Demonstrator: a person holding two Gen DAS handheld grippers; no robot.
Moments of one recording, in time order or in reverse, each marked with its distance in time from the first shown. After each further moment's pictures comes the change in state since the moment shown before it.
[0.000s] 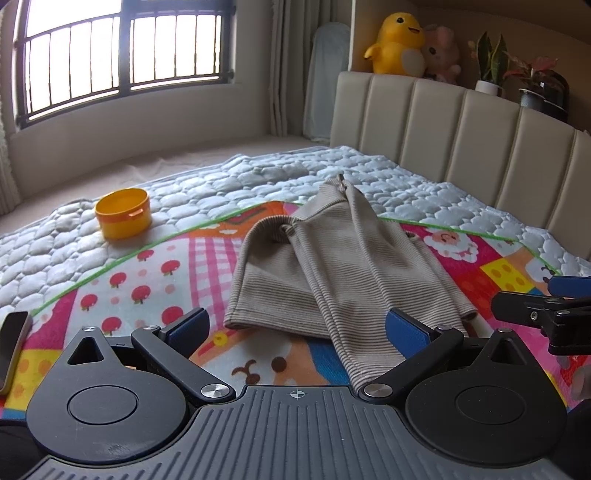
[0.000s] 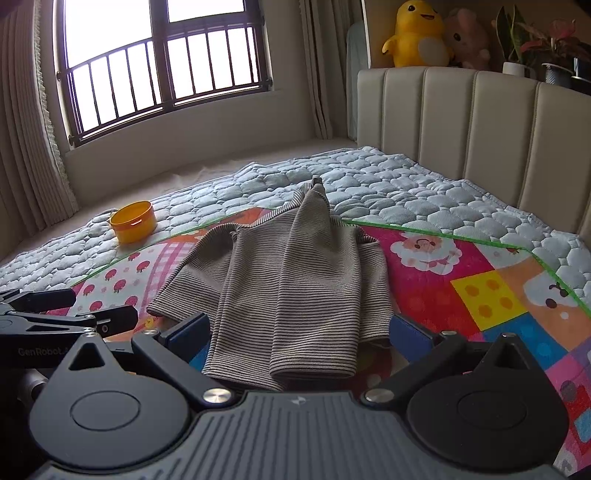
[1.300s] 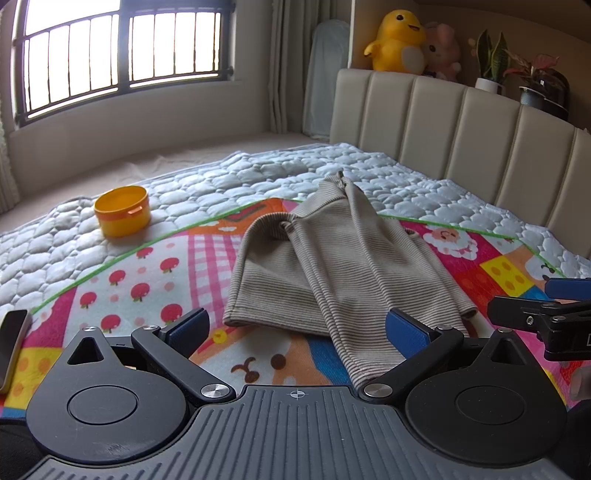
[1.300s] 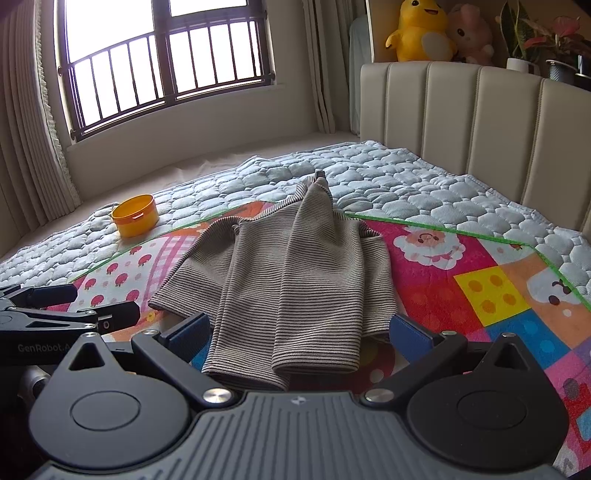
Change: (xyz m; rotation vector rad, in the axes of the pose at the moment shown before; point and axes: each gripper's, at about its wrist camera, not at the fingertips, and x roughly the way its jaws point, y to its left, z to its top) left arm 0.001 0.000 0.000 0.002 0.010 -0.003; right arm 0.003 0.002 -0.001 -0.004 0.019 0.004
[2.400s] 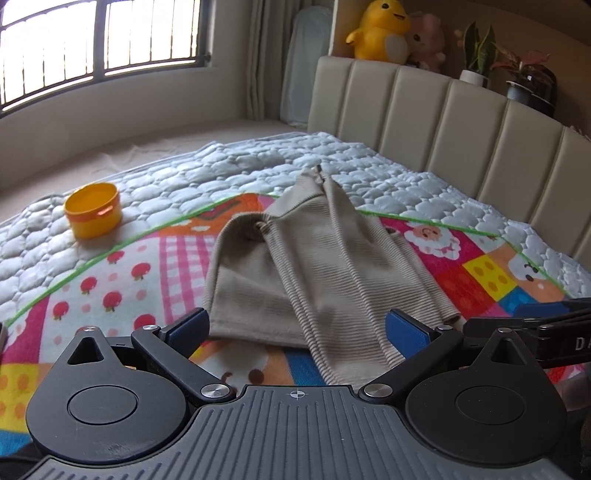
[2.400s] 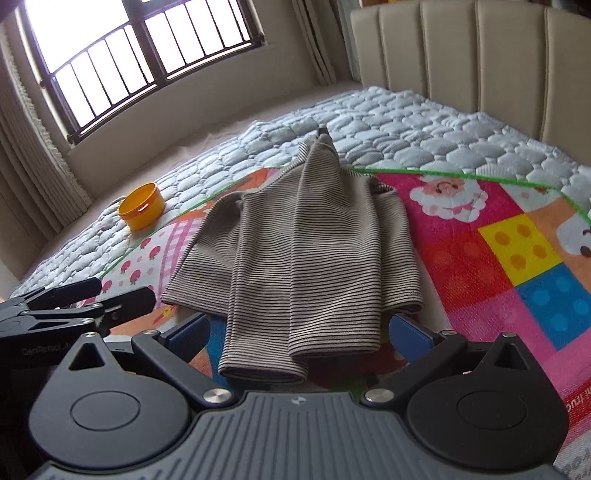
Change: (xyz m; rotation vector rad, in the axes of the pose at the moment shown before) left arm 0.026 0.000 0.031 0.023 0.046 -0.100; right arm 0.043 -0.035 0.024 0.163 0.188 0.075
